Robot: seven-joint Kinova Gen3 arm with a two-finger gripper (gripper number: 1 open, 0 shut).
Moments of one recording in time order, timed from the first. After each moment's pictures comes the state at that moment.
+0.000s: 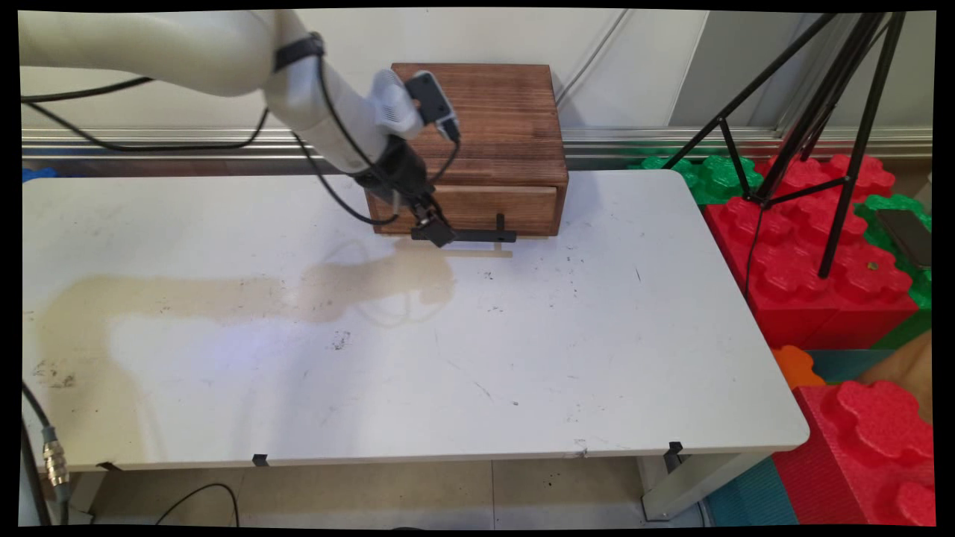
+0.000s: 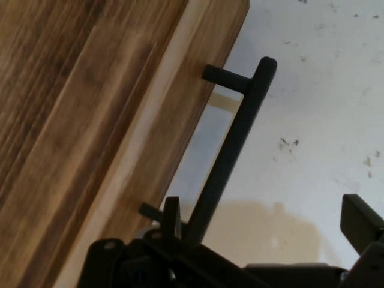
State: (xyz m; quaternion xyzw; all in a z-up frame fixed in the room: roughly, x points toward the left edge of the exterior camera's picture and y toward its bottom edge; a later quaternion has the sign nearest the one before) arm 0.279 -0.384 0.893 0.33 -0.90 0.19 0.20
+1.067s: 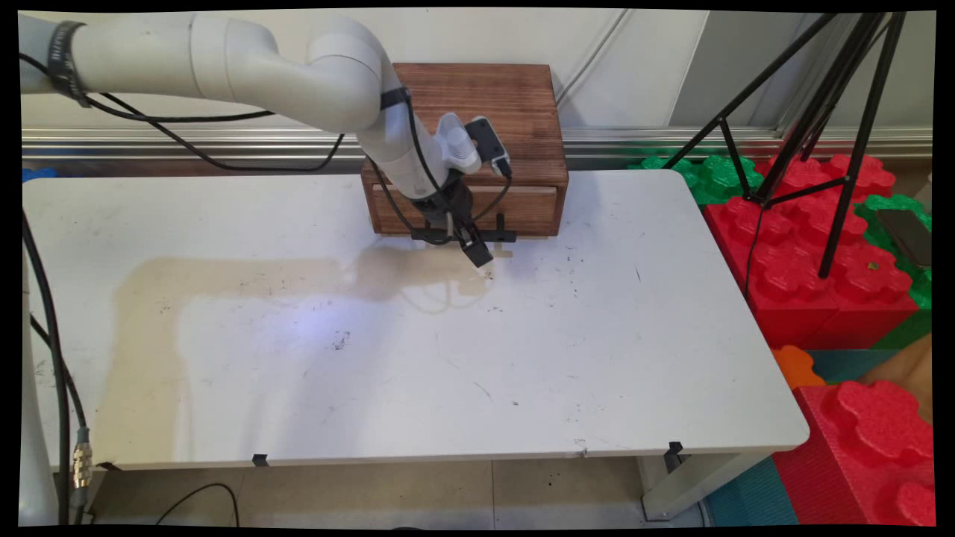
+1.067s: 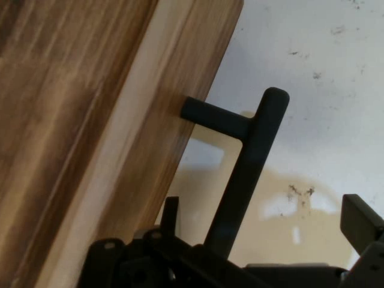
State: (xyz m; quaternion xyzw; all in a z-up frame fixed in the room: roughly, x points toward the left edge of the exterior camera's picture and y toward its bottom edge) arm 0.237 -0.446 0.825 0.32 -0.91 0.16 0.18
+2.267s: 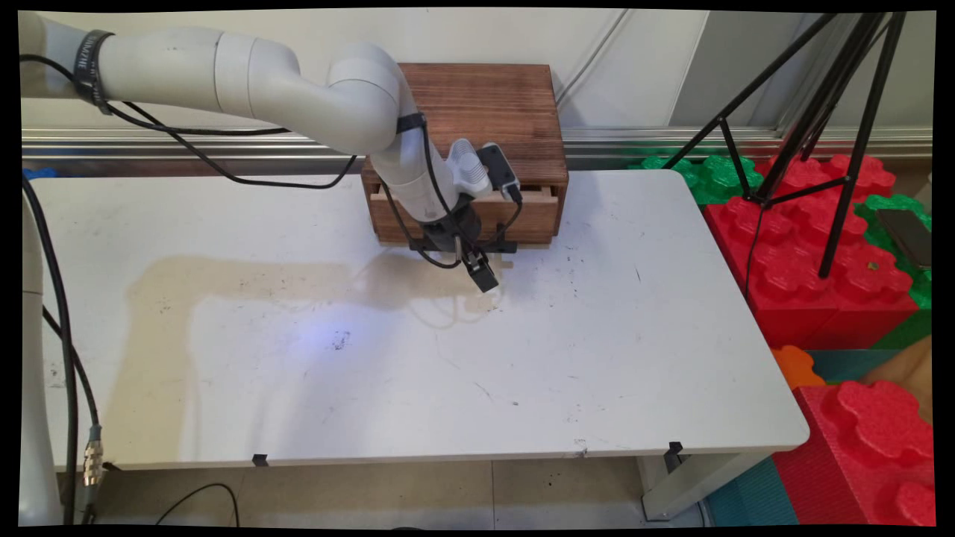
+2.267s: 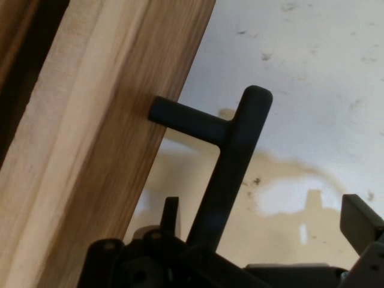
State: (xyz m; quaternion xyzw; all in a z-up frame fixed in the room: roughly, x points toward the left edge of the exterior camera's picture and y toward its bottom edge) arm 0.218 -0.435 0.805 0.32 -0.92 0.13 0.17
